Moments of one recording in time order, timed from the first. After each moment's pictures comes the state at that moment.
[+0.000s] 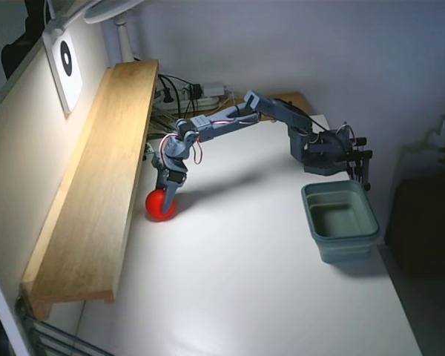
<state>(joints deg) 8.8 33.9 30.4 56.8 -90.1</state>
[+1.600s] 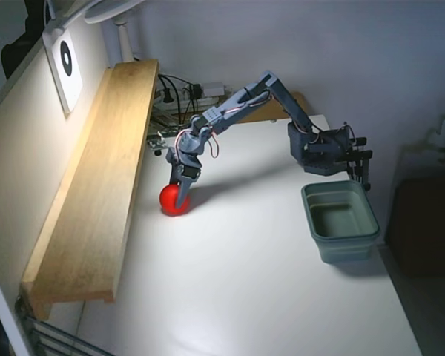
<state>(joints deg) 8.9 58.0 71.9 38.8 -90.1</state>
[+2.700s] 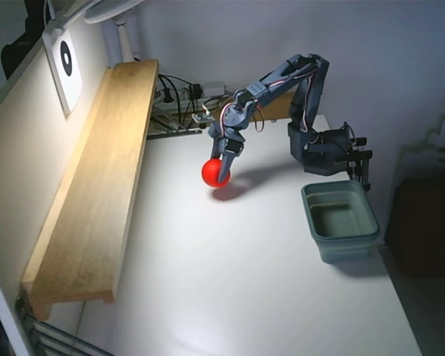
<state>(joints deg) 8.9 111.4 126.1 36.7 -90.1</state>
